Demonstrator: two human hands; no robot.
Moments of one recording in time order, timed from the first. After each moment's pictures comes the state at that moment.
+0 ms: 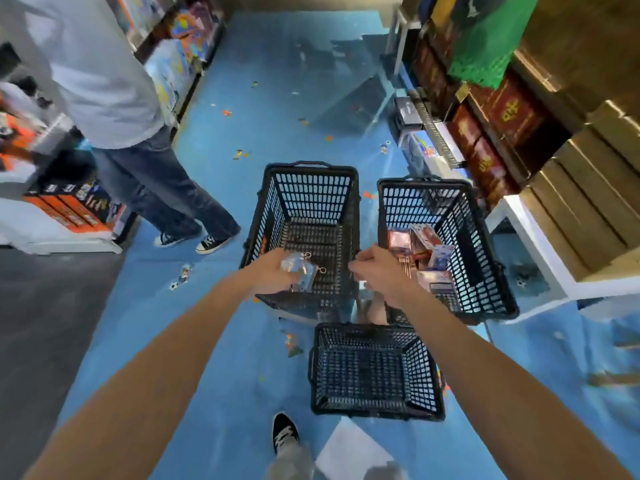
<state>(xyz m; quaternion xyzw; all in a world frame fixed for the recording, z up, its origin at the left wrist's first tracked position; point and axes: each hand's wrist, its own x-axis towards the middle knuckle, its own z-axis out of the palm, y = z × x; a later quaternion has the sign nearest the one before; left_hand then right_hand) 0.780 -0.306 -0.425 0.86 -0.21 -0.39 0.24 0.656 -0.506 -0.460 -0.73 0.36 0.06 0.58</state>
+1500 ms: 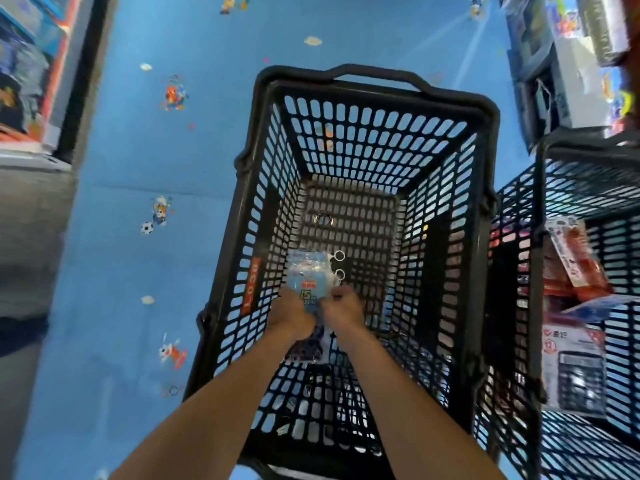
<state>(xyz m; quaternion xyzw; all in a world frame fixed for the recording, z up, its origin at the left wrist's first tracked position) 0.955 -0.390 -0.799 0.87 0.06 -0.46 0.16 0.908 -0.482 -0.810 -0.58 0.55 0.22 0.56</state>
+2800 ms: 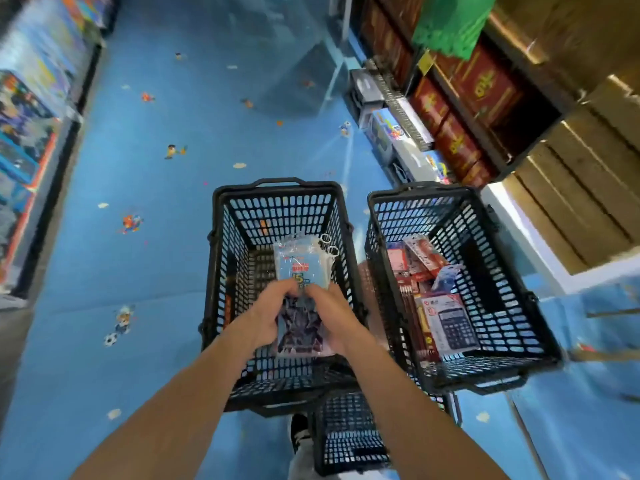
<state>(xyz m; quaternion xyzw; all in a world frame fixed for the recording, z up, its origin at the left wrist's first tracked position) 0.931 -0.416 -0.570 0.60 0.08 -0.58 0.54 0.836 -0.506 -0.593 -0.46 0.45 0.00 0.76</state>
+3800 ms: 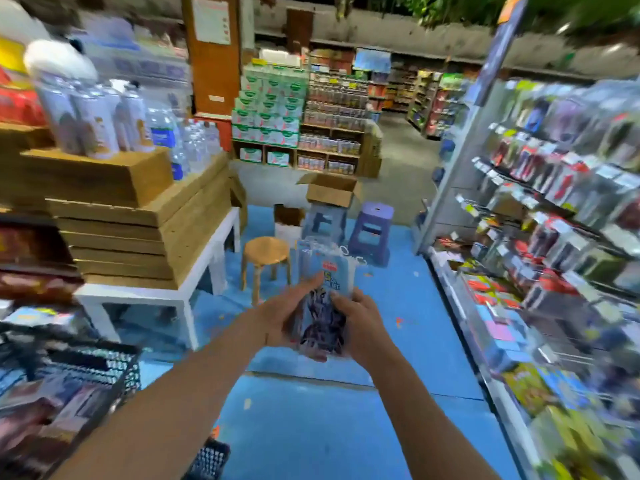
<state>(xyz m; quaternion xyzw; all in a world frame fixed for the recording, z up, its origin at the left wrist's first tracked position) 0.250 -0.455 -0.287 0.30 -0.49 -0.82 0.07 0.122 -0.367 -0.296 -0.26 0.55 -0.65 0.46</state>
